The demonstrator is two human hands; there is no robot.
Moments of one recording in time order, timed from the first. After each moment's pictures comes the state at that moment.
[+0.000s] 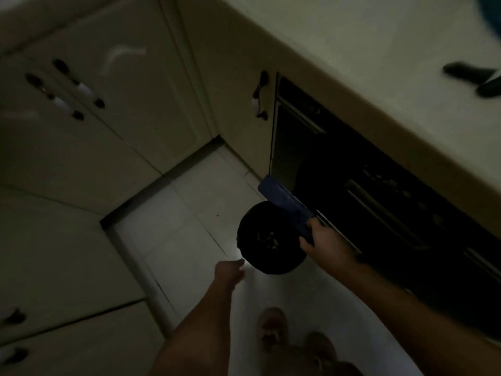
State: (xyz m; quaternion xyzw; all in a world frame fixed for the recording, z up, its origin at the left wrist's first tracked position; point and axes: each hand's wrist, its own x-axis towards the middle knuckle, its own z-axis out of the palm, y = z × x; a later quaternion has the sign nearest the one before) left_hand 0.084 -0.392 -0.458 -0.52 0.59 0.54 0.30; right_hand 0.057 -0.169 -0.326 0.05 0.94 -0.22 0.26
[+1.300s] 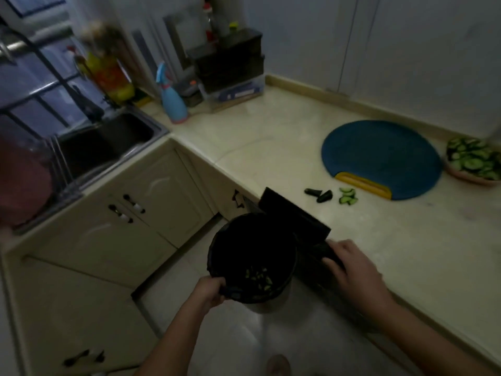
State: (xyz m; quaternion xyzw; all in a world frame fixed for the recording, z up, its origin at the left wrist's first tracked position) left_hand 0.067 -0.370 -0.120 -0.38 0.66 0.58 0.29; right_hand 0.143 -0.064 -0.026 0.03 0.96 -0.27 -0.01
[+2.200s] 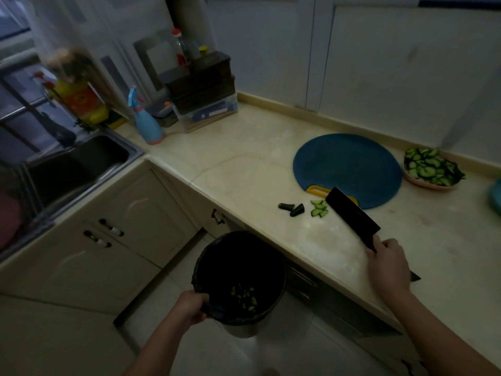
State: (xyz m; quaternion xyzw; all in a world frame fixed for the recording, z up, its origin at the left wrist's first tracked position) left_hand 0.057 -0.357 -0.094 -0.35 0.72 0.49 0.33; right_hand 0.130 0.057 -0.076 0.32 0.93 -0.18 -0.06
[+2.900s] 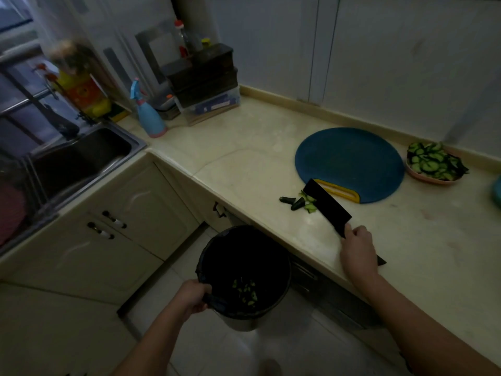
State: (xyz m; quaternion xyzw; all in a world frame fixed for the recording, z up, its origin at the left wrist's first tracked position) left_hand 0.061 -0.349 -0.075 -0.30 0.75 0.47 0.35; right_hand 0.101 0.015 -0.076 0.26 0.95 -0.19 0.00
